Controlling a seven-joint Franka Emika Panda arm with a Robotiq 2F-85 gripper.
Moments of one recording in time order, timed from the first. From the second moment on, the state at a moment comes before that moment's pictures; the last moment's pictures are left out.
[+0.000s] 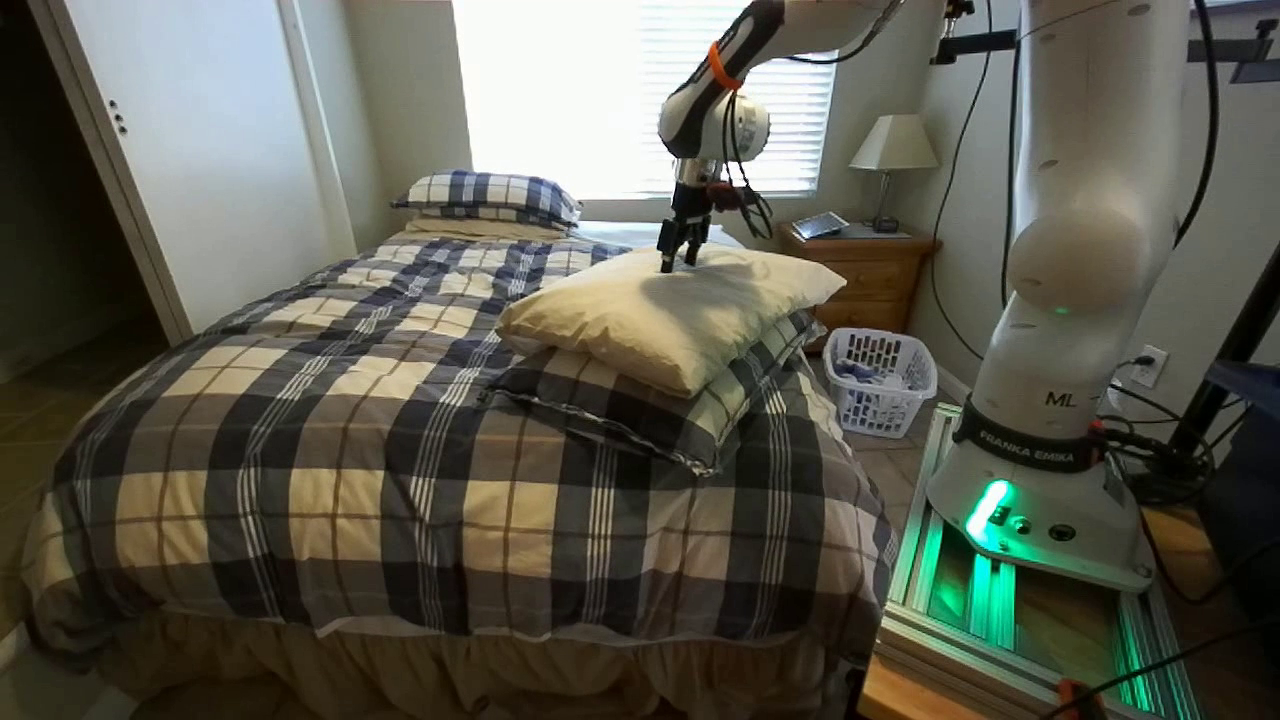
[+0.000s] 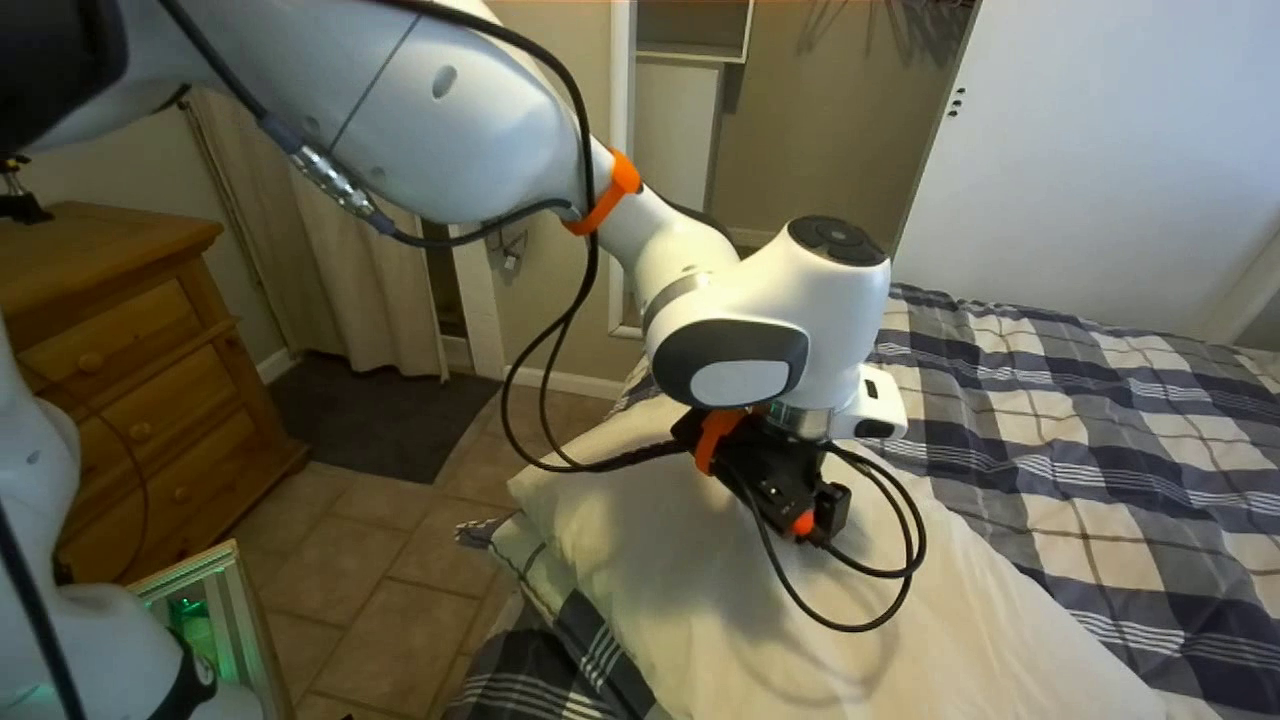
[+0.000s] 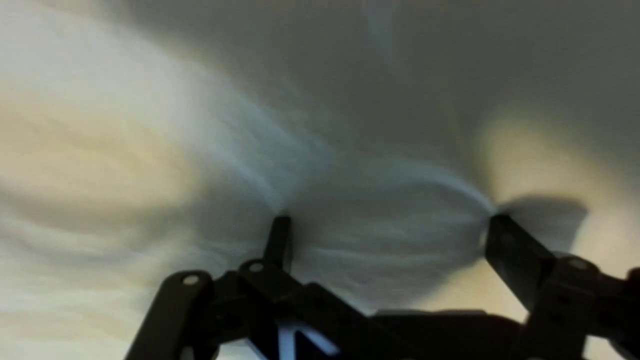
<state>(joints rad) -0.21 0.29 -0.21 -2.03 0.23 2.43 -0.52</state>
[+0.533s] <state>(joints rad) -0.28 0.35 -0.13 -2.00 0.23 2.48 -0.52</state>
